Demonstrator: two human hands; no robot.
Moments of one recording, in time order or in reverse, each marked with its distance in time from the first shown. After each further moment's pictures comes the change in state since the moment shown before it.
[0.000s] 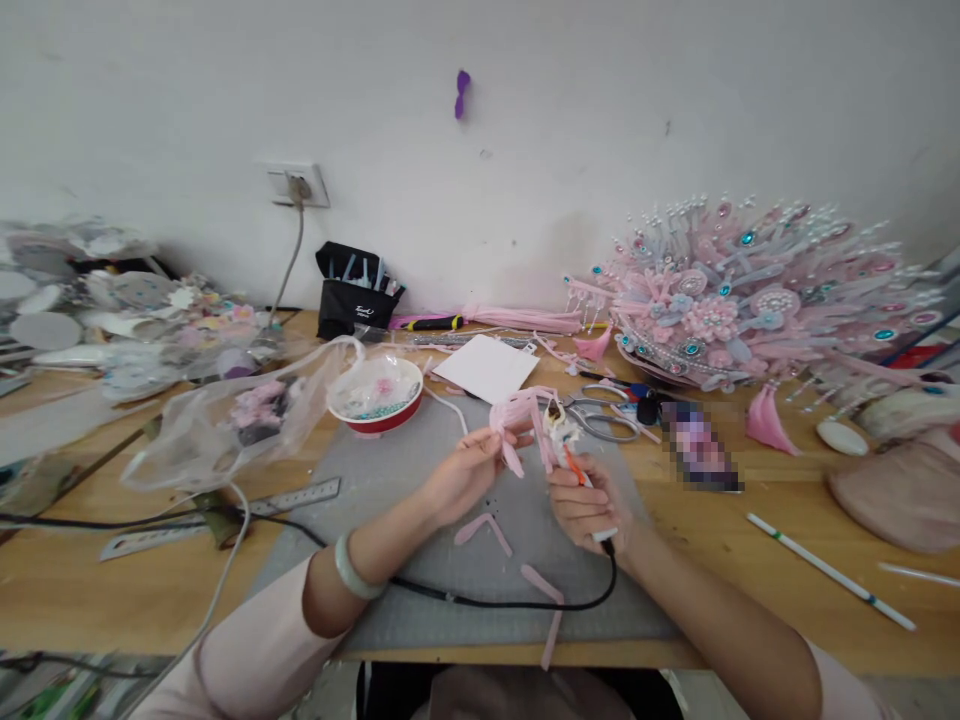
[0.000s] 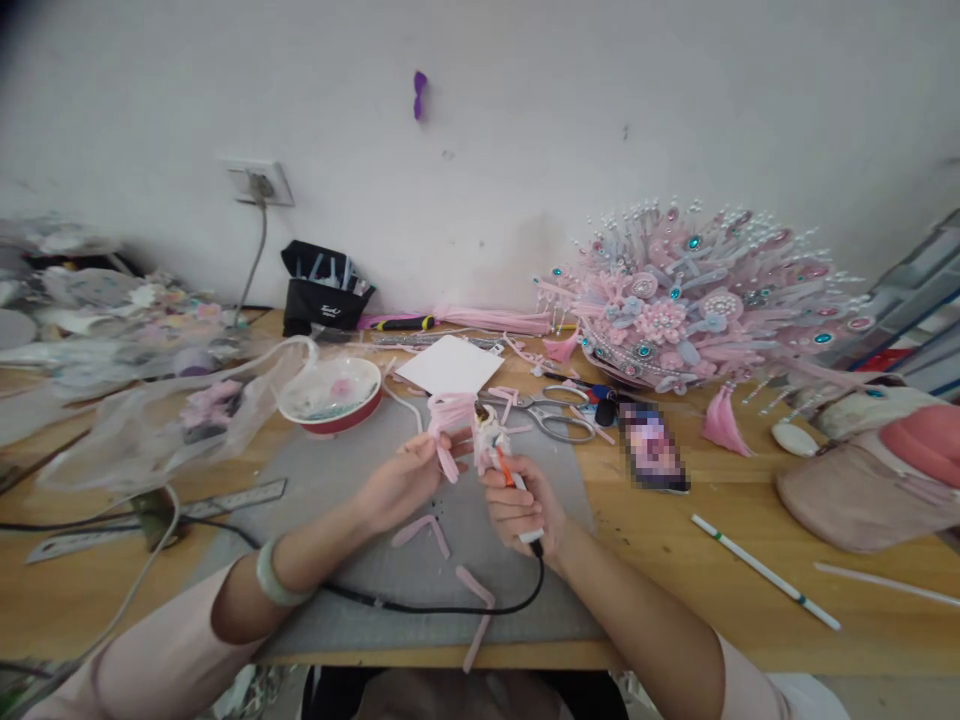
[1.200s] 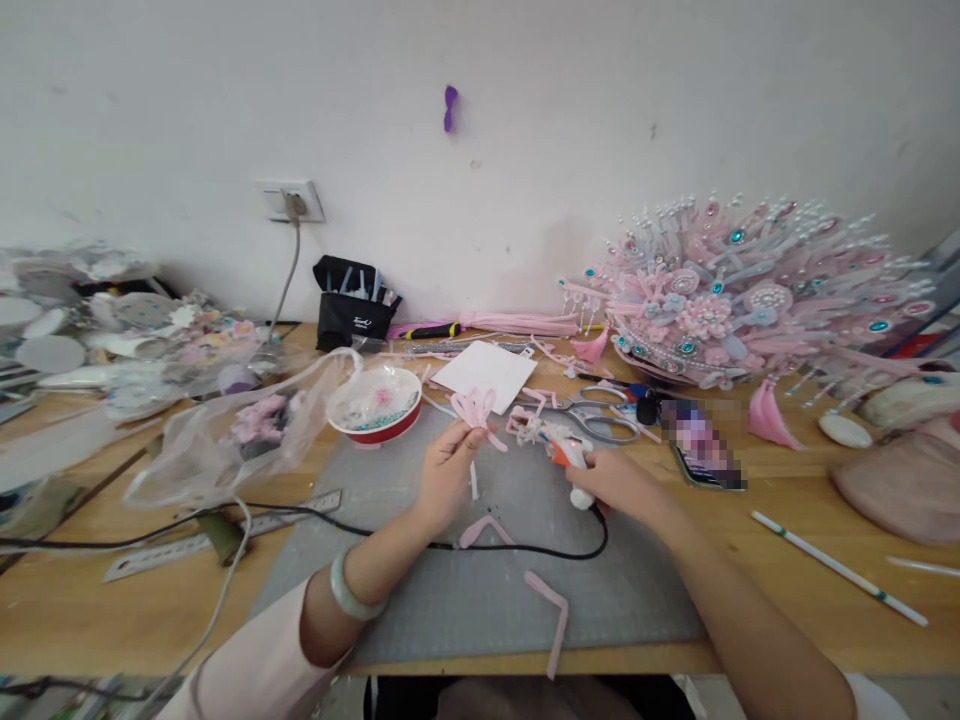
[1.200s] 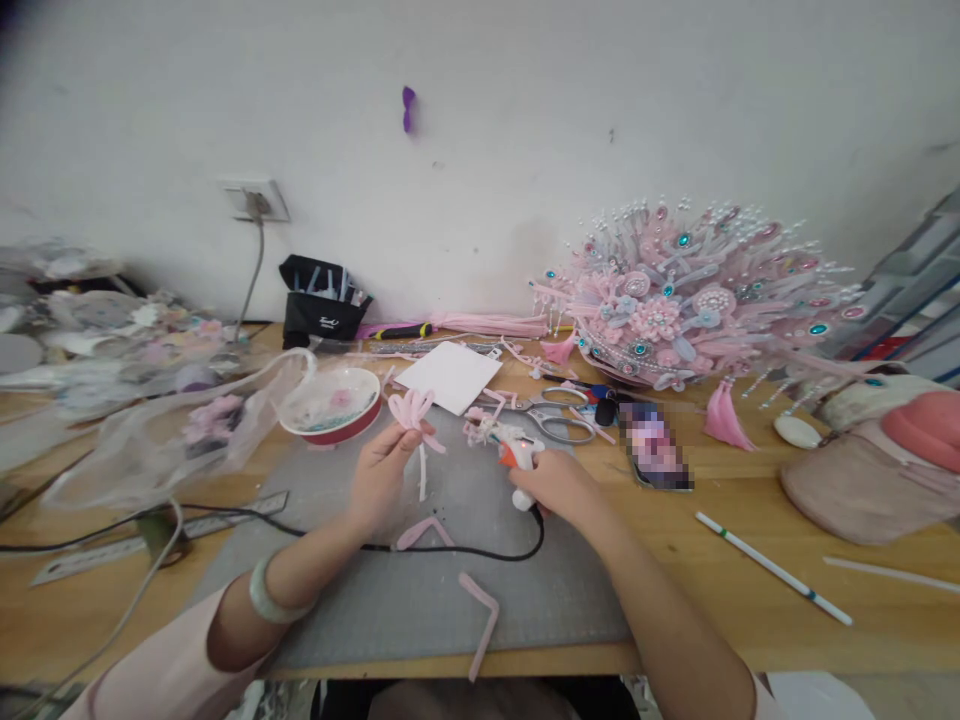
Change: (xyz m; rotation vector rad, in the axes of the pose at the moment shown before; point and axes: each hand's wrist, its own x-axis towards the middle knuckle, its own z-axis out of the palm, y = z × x) left_hand -0.004 0.007 -0.002 0.833 0.493 0.423; right_hand -0.014 -0.024 0.027 -1.990 1.599 0.146
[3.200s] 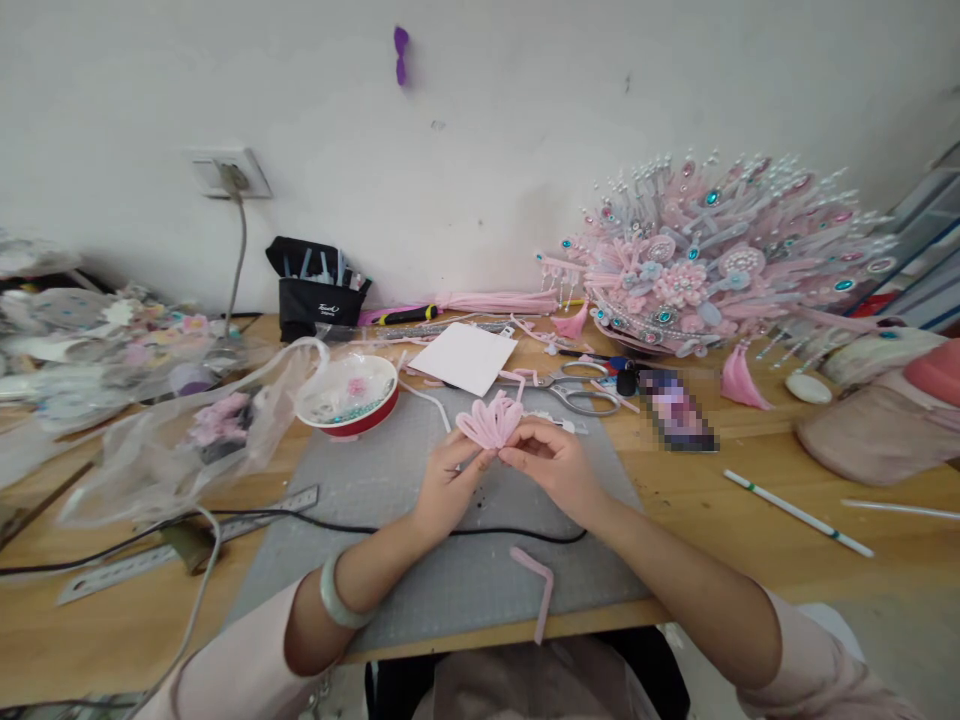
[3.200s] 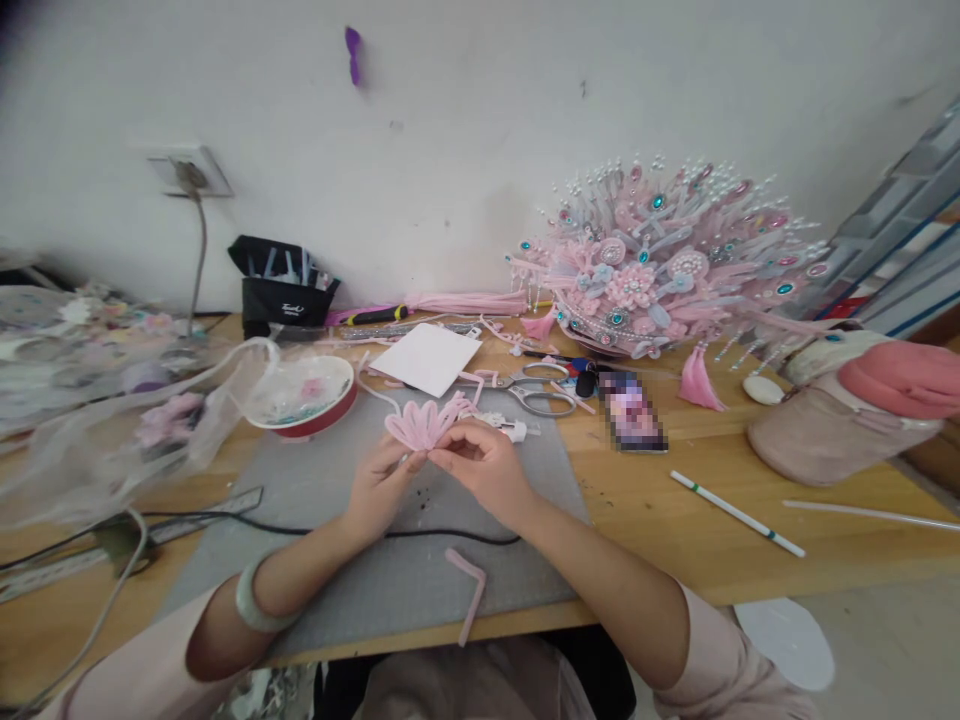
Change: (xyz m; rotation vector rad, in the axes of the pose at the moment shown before) left_hand -0.019 -0.005 0.008 0.166 -0.267 0.309; right_hand -0.025 -0.048 0.035 0.836 0.129 -0.651
